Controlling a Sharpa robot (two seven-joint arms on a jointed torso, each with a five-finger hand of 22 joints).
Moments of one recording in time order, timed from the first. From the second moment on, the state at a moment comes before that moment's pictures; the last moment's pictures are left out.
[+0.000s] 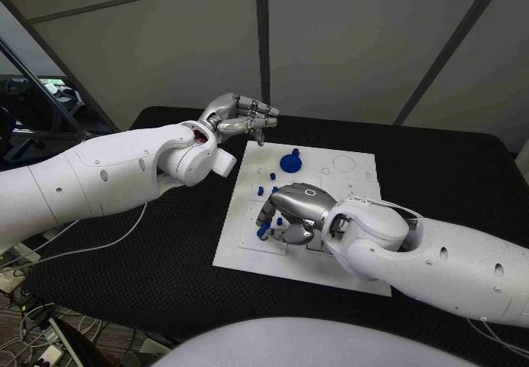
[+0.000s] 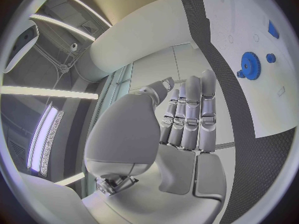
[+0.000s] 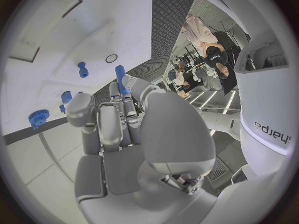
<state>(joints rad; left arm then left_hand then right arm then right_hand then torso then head) 1.16 -0.83 0.07 1.42 -0.32 -0.26 0.27 1.40 -0.16 0.45 0.02 0.17 0.96 0.19 0.16 0.08 0.98 0.12 0.39 0.18 1.14 0.03 0.94 0.50 0.19 1.12 0.12 0.59 0.89 1.06 -0.58 -0.04 1.70 -1.68 -0.21 -0.13 1.39 -0.09 0.51 -0.04 0.19 1.13 0.14 0.10 0.09 1.17 0.07 0.23 0.08 1.46 -0.01 1.28 1.13 0.12 1.28 0.09 1.23 1.09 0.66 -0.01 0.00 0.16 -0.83</state>
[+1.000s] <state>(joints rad) 1.16 -0.83 0.07 1.42 -0.32 -0.25 0.27 1.40 -0.16 0.45 0.01 0.17 0.96 0.19 0.16 0.08 0.98 0.12 0.39 0.18 1.14 0.03 0.94 0.50 0.19 1.12 0.12 0.59 0.89 1.06 -0.56 -0.05 1.67 -1.76 -0.14 -0.15 1.38 -0.10 0.51 -0.04 0.20 1.12 0.14 0.11 0.09 1.17 0.07 0.23 0.08 1.46 -0.01 1.28 1.13 0.12 1.28 0.09 1.23 1.09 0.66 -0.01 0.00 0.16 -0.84</state>
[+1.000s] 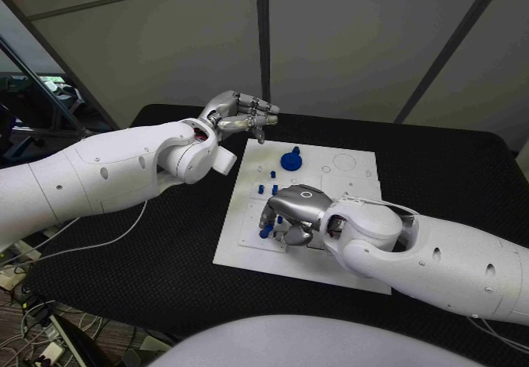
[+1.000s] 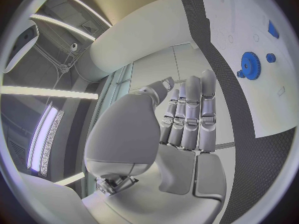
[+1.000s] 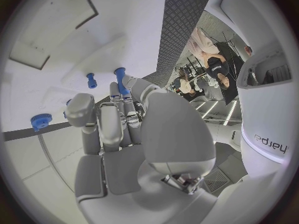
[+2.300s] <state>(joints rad) 1.16 -0.83 0.07 1.41 -0.32 -0.25 0.27 1.40 -0.16 0.45 0.01 0.17 0.96 0.19 0.16 0.08 0.98 0.11 0.39 0.18 1.14 0.03 0.94 0.50 0.19 1.12 0.12 0.58 0.88 1.04 -0.70 -0.05 1.78 -1.71 -0.36 -0.08 1.37 -0.12 0.27 0.00 0.25 0.81 0.15 0.07 0.07 0.85 0.12 0.26 0.08 1.42 0.04 1.16 0.93 0.15 1.09 0.14 0.98 0.78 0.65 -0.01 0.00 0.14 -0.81</state>
